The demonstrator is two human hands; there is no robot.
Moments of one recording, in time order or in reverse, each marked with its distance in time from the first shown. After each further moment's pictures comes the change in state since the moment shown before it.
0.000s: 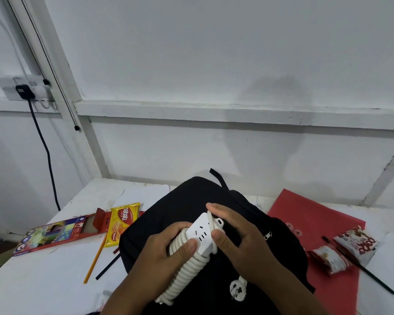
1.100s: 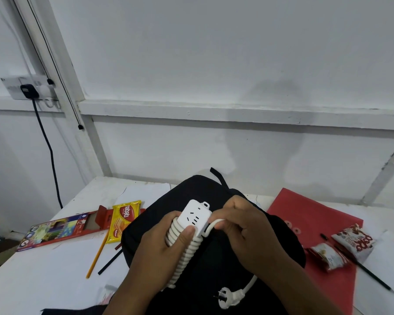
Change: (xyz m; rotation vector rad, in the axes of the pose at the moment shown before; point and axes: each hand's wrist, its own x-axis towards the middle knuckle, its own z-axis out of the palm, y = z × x) left_hand -0.007 0.006 0.005 0.212 0.225 -0.059; right_hand 0.005 -0.025 -0.013 -0.325 0.082 -0.195
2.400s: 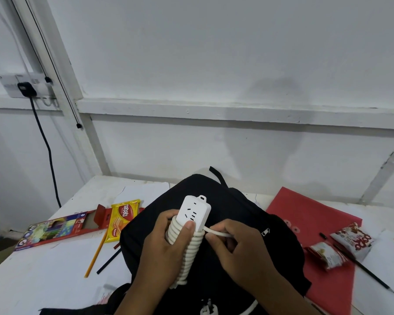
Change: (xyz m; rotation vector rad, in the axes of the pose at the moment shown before) left_hand 0.000 0.004 0.018 -0.153 0.176 -0.067; right_hand -0.028 0.008 0.026 0.030 0.031 0.166
